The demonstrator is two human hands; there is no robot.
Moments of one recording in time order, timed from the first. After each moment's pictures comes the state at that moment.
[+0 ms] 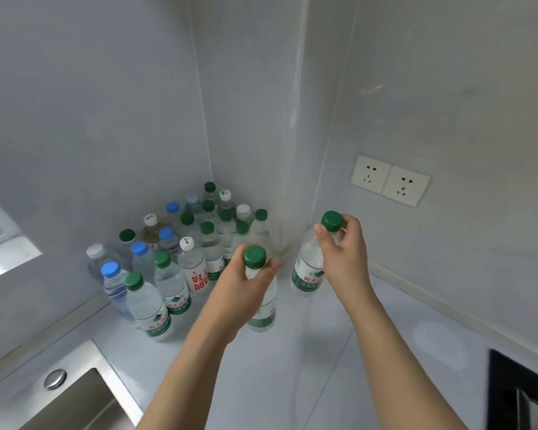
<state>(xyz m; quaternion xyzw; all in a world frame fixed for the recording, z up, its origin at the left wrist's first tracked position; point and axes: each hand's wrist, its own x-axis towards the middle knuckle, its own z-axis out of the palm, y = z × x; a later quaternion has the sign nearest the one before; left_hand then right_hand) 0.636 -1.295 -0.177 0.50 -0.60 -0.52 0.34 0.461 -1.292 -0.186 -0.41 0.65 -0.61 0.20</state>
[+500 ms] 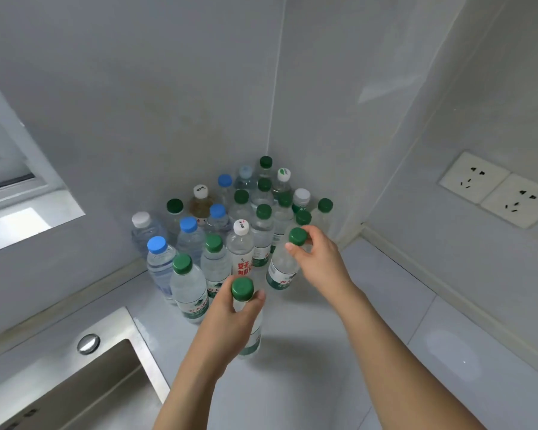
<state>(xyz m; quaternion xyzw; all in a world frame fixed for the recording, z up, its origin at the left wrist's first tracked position) 0.739 -1.338 -0.272 0.58 -0.50 -0.54 0.35 0.555 -1.410 -0.270 -0.58 0.69 -0.35 0.26</state>
